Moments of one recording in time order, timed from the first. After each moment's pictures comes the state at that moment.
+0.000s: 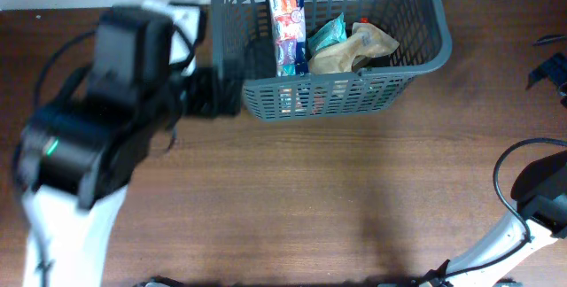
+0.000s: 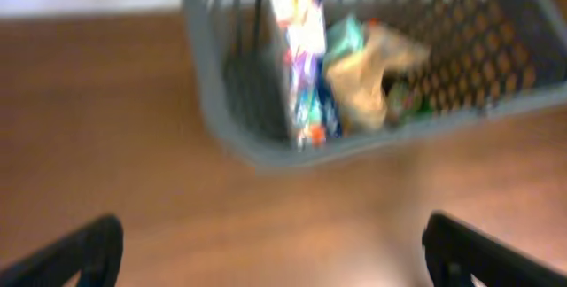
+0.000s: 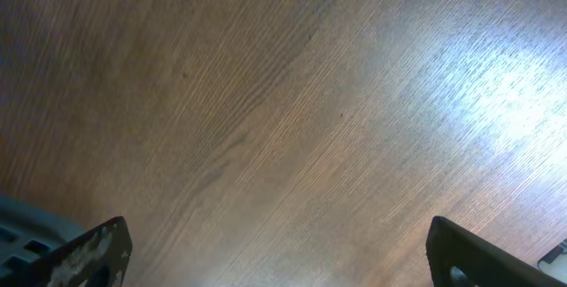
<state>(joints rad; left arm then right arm) -0.35 1.42 2.05 -1.38 0.01 -0.23 -0.59 2.13 2.29 -1.63 0.03 0.40</state>
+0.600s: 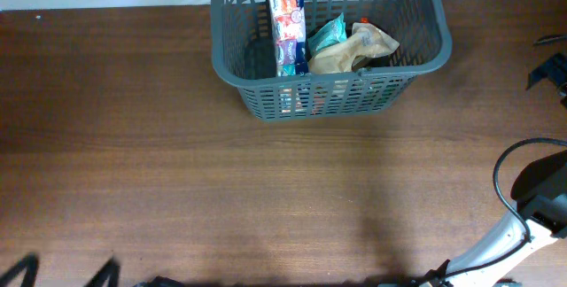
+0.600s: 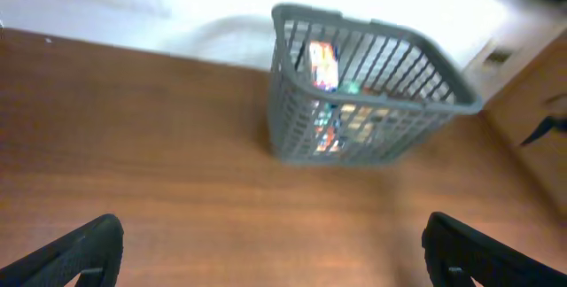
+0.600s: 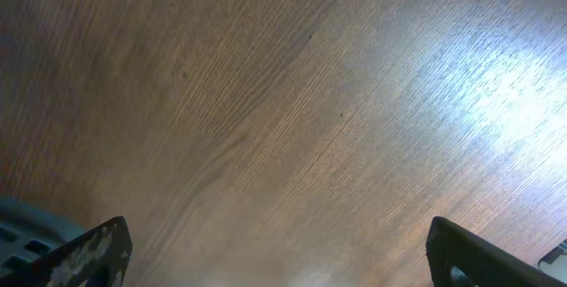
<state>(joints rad) -0.35 0.72 2.04 -1.69 -0.12 -0.37 -0.59 2.13 2.29 -1.63 0.03 0.40</state>
